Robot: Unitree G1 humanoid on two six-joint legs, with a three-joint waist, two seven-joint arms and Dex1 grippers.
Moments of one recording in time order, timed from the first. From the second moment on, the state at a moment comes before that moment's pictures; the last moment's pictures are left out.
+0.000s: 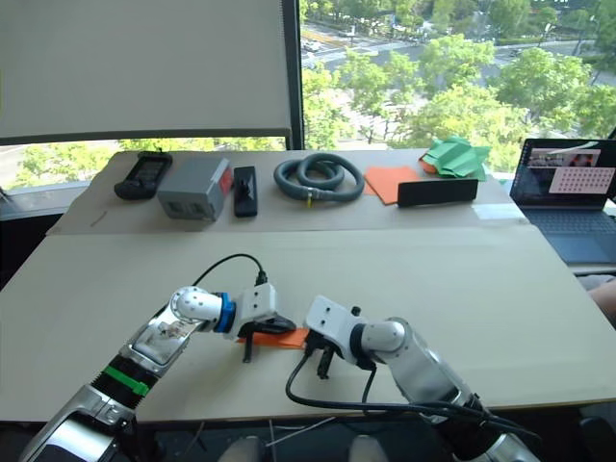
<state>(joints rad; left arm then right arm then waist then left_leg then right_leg) -0.42 0.56 -0.41 0.12 -0.03 0.20 -1.09 -0.30 -0.50 0.50 -0.37 -0.02 0.74 0.74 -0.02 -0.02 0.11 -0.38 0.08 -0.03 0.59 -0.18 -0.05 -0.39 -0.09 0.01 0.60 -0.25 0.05</state>
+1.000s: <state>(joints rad) -0.18 0.79 -0.15 -0.04 -0.17 0.33 -1.08 -0.32 -0.49 0.52 -0.36 -0.01 0.70 0.75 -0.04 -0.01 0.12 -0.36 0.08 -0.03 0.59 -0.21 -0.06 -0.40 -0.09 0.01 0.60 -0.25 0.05</state>
